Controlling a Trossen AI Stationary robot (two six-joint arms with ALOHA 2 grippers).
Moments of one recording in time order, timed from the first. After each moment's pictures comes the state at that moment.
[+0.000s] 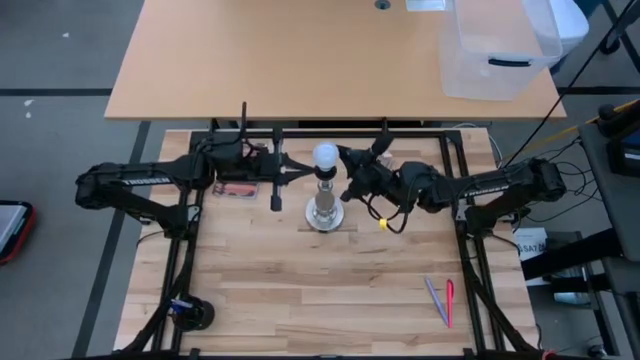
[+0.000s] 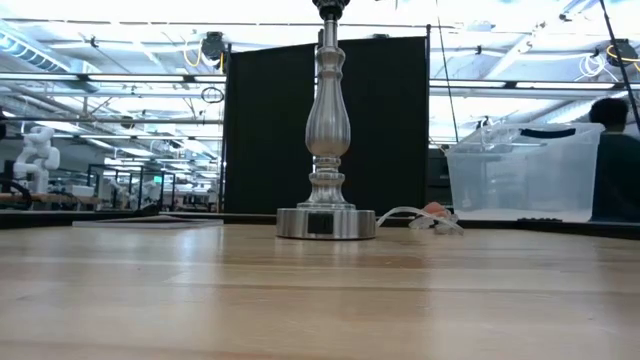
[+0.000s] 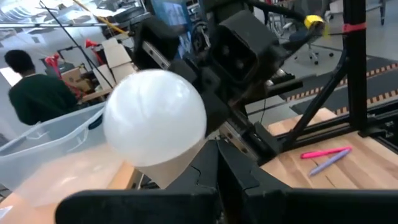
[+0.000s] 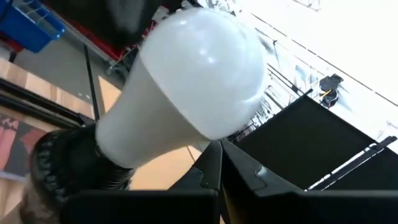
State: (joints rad) left arm 0.13 1.20 1.12 0.07 0.15 0.36; right arm 0.07 1.39 1.08 0.51 0.71 -0.99
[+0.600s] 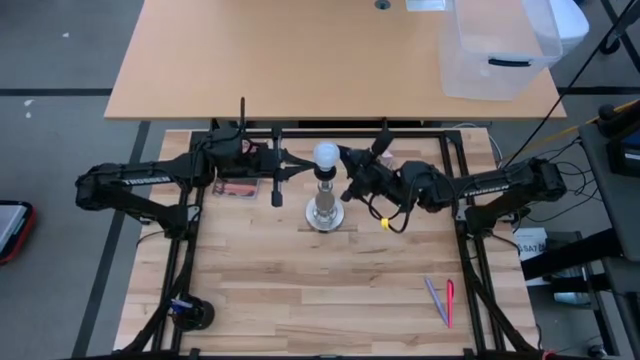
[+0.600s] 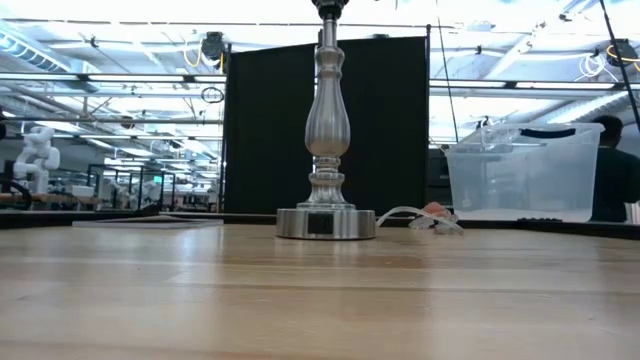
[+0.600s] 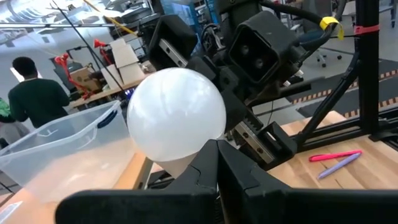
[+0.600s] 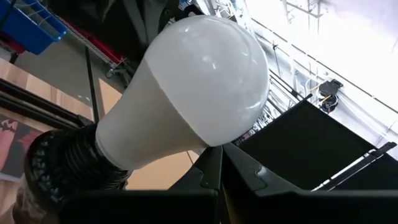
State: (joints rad) left arm 0.18 1.20 1.12 0.08 0.16 0.35; right arm 0.09 1.39 1.08 0.52 0.68 -1.01
